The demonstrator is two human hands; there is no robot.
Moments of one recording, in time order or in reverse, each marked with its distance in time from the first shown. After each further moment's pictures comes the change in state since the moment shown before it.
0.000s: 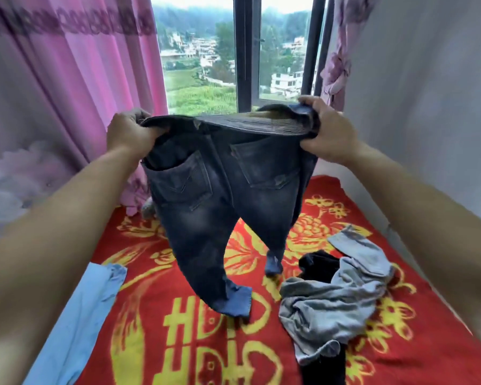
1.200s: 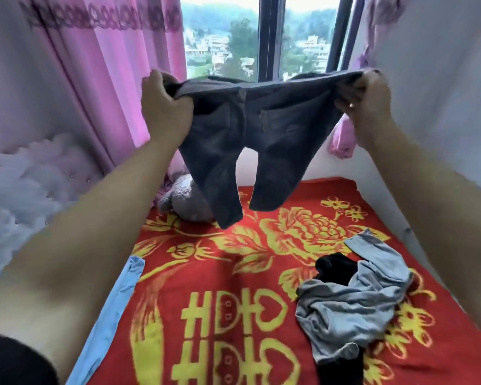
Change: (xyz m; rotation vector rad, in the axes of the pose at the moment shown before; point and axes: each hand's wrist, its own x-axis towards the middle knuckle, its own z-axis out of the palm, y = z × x) left_hand 0.023 0.013 -0.016 -0.155 0.284 0.202; right_hand 0.050 -0.070 0.012 1.063 0.416 0.432
